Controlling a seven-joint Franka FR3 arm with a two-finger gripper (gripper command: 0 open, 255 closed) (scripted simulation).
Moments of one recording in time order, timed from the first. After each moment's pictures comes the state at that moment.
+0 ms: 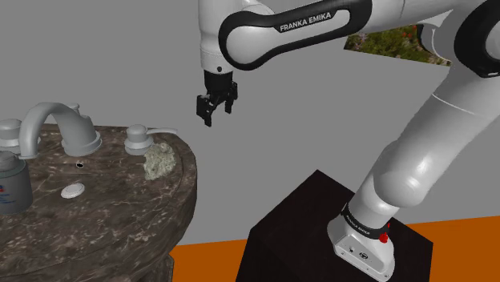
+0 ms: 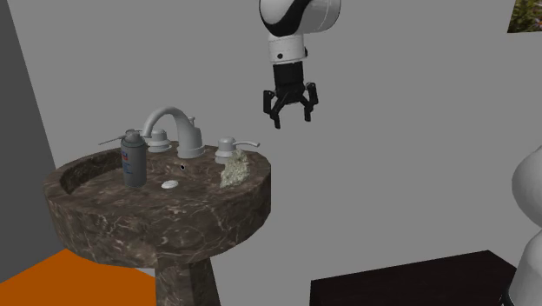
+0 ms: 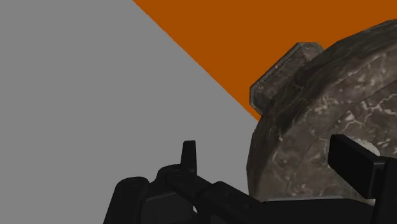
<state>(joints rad) 0.09 -0.06 0.42 -2.03 -0.13 1.95 0.39</state>
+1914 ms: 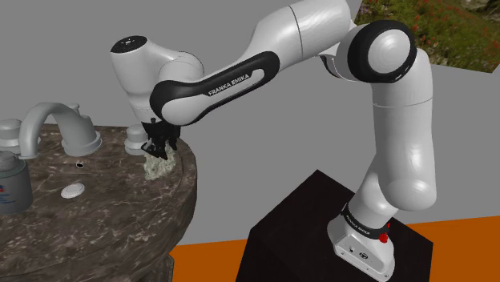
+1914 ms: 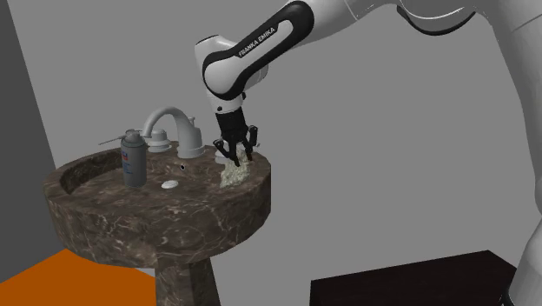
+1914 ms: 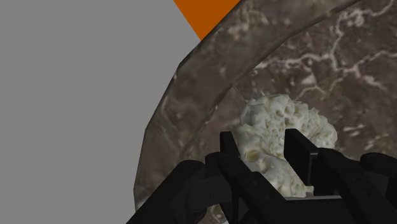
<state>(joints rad) 0.30 0.50 0.45 -1.62 -0.51 1.96 0.59</state>
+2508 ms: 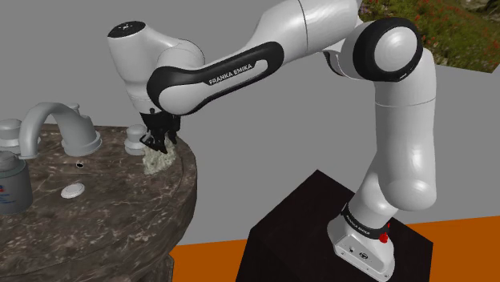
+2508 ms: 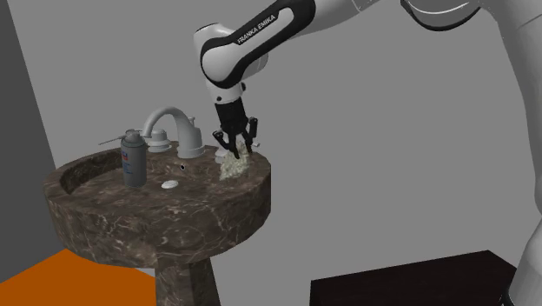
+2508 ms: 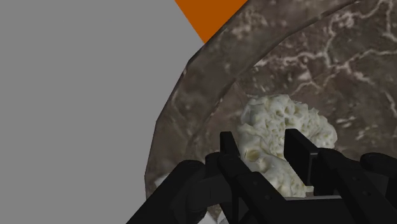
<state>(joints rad) 0.30 0.48 0.46 -1.59 -0.49 1.91 0.57</state>
